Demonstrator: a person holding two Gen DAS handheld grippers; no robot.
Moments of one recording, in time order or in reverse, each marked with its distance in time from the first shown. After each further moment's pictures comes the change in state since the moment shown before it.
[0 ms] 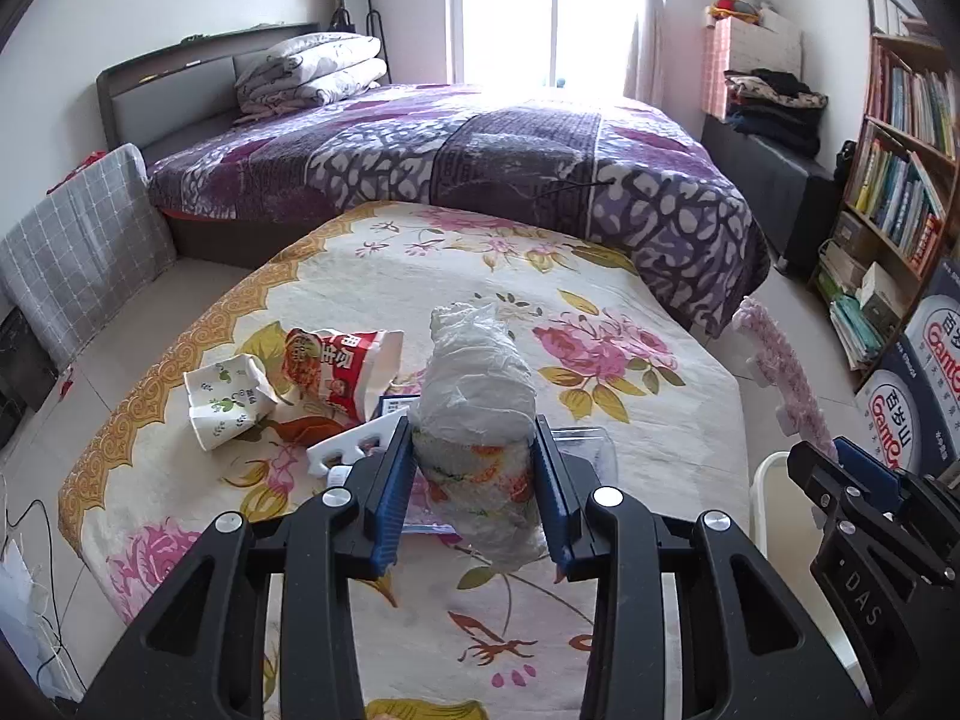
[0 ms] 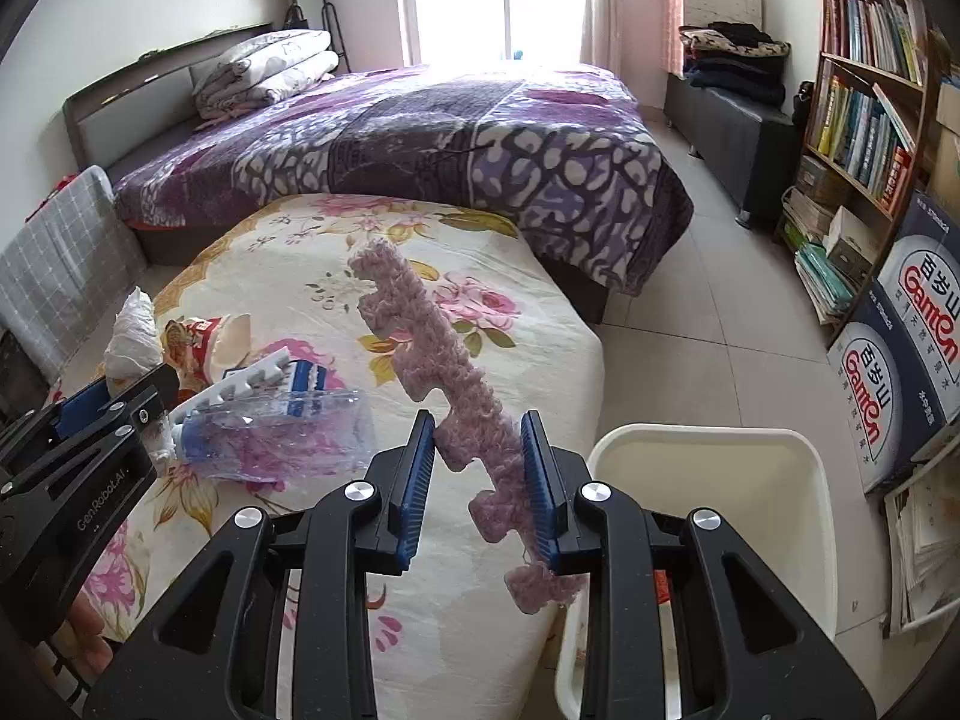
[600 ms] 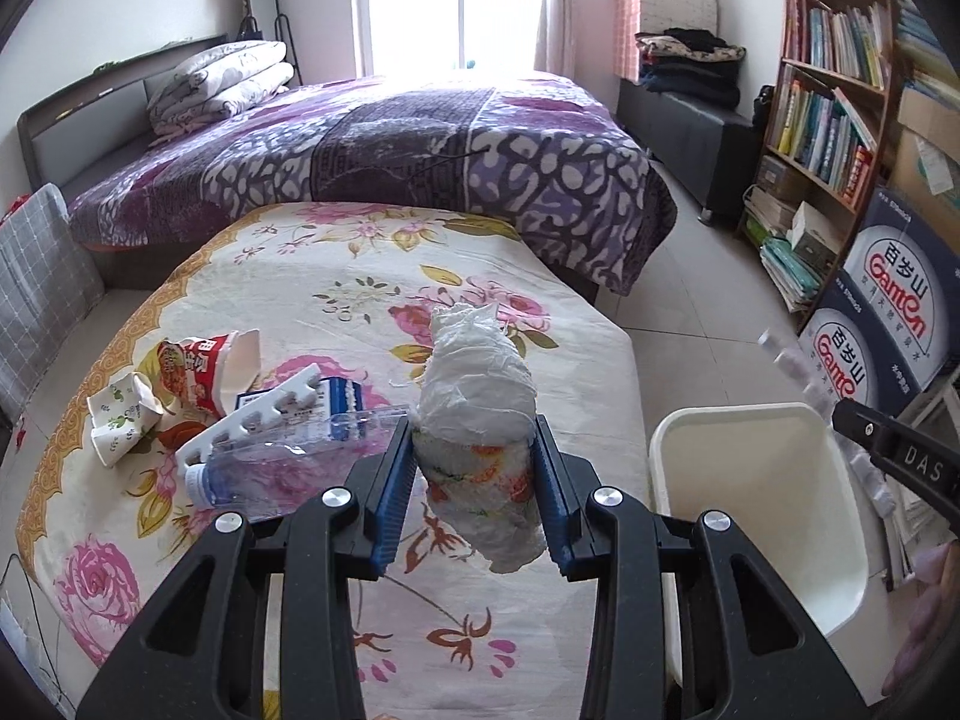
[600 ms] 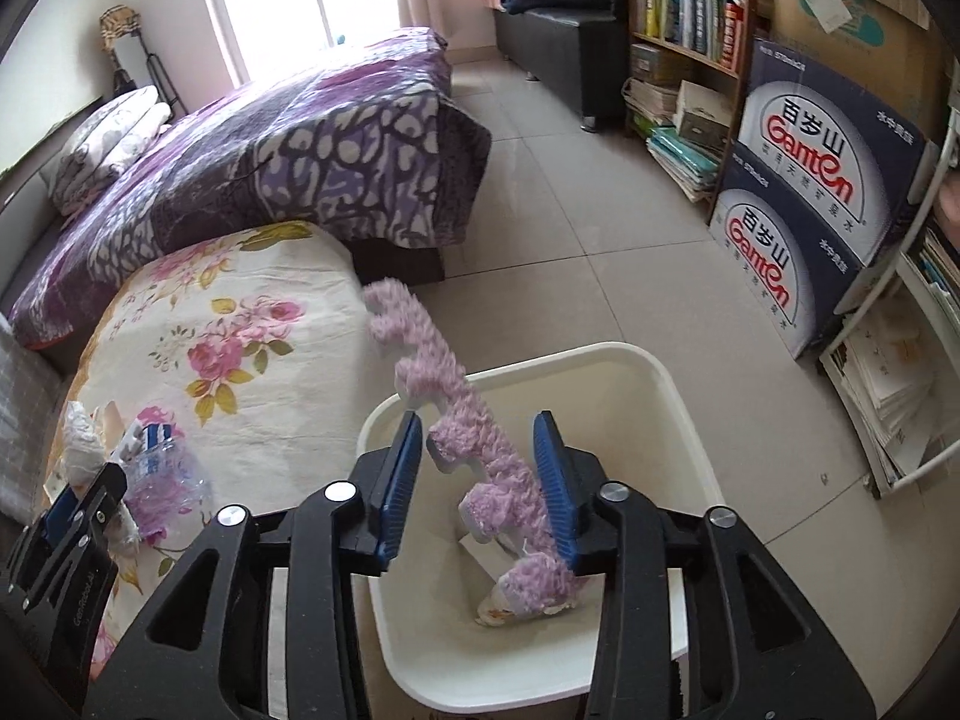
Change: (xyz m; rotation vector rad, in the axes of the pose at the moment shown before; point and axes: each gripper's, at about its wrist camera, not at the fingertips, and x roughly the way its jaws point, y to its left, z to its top) left arm 0.009 -0.085 -0.014 0.131 0.033 -0.144; right arm -0.006 -0.126 -0.013 0.342 0.085 -0.202
